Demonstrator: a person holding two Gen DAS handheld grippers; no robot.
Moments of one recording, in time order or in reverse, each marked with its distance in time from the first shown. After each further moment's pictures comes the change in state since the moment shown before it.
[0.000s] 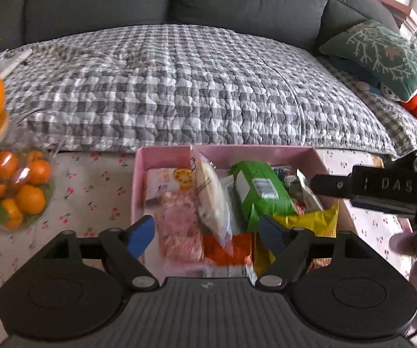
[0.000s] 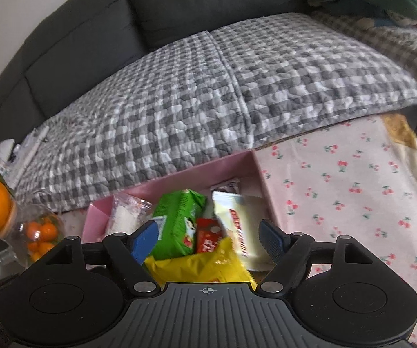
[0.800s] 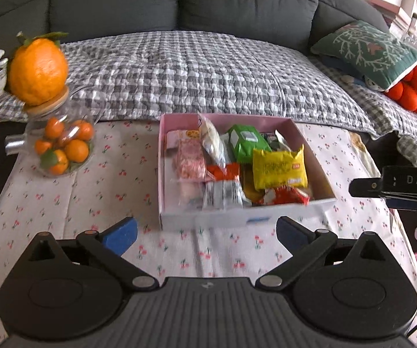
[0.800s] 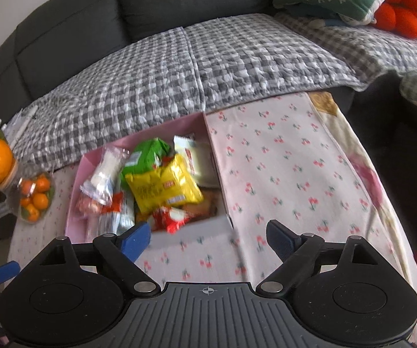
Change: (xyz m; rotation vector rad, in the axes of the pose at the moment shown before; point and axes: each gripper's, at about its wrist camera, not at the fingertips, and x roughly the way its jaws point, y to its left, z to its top) left arm -0.088 -0.005 -0.066 -0.004 -0.021 0.030; right arm -0.106 -0.016 -0.068 -0.029 0.032 -0.124
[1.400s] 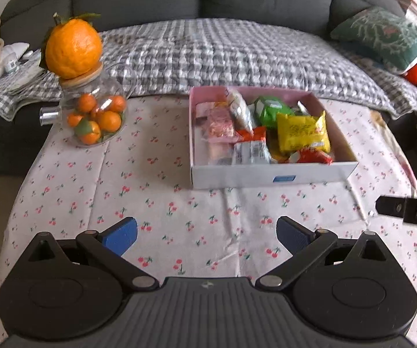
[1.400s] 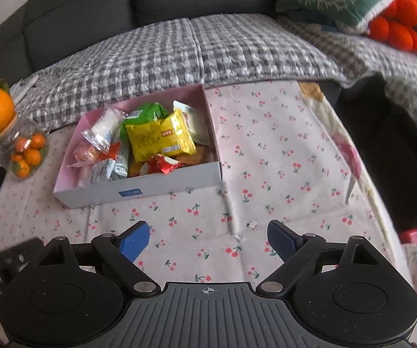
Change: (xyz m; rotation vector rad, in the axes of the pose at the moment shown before) left arm -0.013 0.003 -0.032 0.002 0.018 0.116; right arm -0.019 0.013 -0.060 -0.104 -0.028 -0.078
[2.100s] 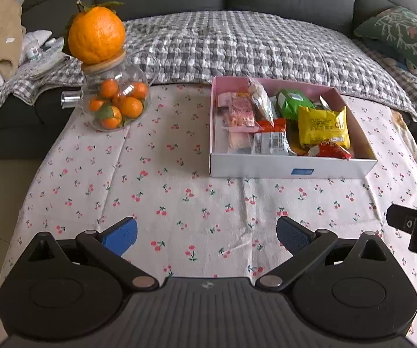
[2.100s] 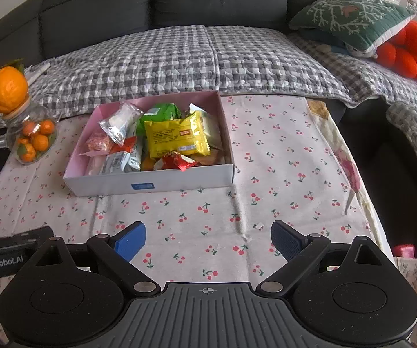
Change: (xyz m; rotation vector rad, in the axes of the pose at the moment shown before) left arm -0.002 0.000 -0.011 -0.051 0.049 0.088; right arm -0.013 0.023 -0.011 -0.084 -0.029 -0.030
